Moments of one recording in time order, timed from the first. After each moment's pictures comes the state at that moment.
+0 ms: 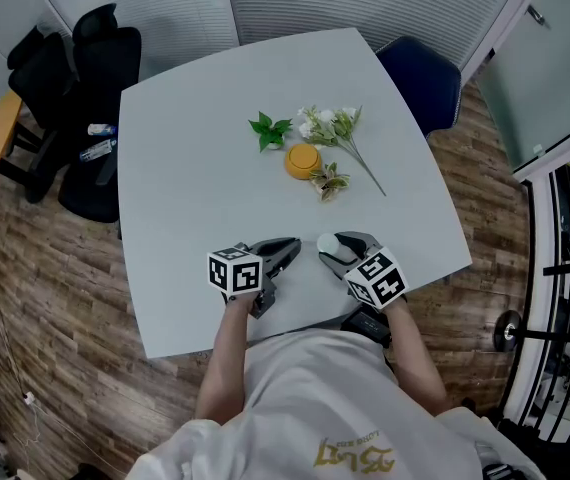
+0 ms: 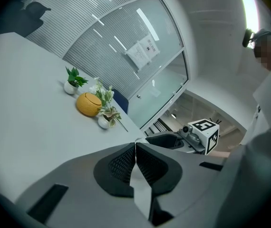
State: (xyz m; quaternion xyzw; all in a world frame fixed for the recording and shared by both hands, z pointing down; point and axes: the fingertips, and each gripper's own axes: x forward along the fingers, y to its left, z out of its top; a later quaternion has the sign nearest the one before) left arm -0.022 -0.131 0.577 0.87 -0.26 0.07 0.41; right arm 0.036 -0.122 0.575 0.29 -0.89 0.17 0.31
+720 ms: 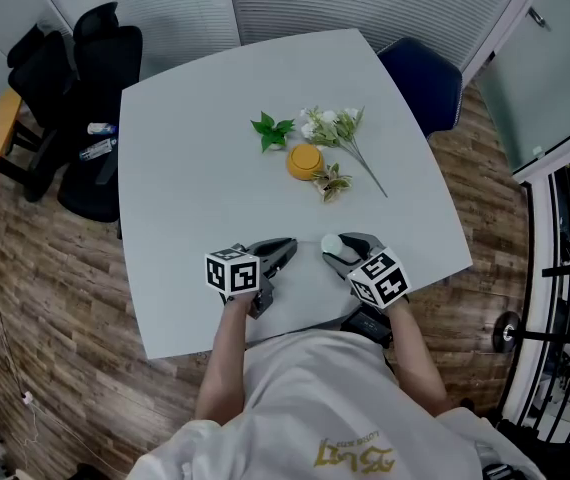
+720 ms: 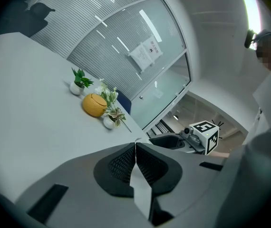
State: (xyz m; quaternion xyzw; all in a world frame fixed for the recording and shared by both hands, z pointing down) left arm -0.037 -0.134 0.582 0.86 -0.28 0.06 0.42; right arm 0.039 -0.125 0.580 0.29 -0.88 0.18 0.32
